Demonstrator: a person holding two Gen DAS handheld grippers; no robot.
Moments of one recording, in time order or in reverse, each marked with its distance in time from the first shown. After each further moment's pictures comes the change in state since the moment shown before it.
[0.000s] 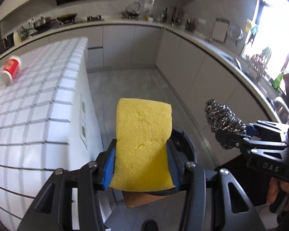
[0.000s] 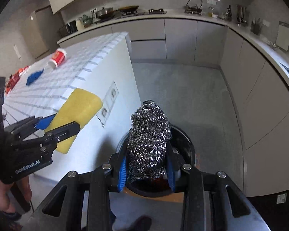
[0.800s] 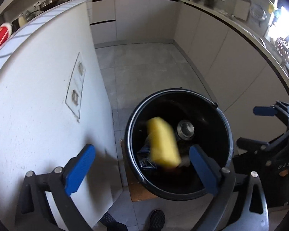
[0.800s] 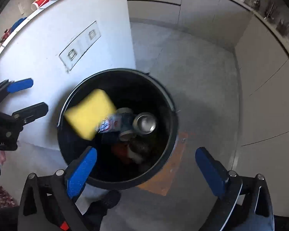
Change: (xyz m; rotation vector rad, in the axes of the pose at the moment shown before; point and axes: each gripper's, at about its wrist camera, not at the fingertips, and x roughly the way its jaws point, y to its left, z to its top) left arm 0.095 -0.008 -0.044 -0.048 0.158 0.145; right arm 0.140 -0.071 -0.040 -0.192 0.253 -0.017
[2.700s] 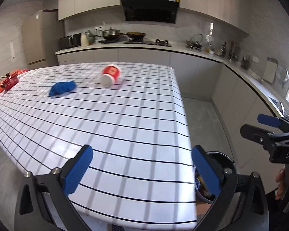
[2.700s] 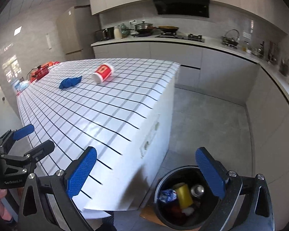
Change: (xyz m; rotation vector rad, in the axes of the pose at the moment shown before) left arm -0.204 0.167 -0.006 -0.251 -0.364 0.208; right arm -0.178 0.196 0.115 -0.042 -0.425 0.105
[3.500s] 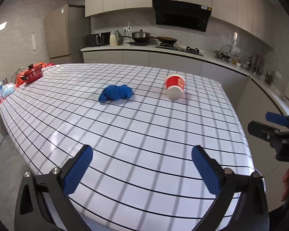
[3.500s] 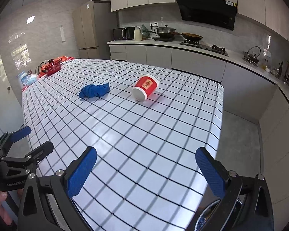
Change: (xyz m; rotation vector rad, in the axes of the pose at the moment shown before) left arm 0.025 0.161 0.029 -0.083 -0.023 0.124; right arm 0.083 0.151 0.081 -0.096 -0.026 0.038
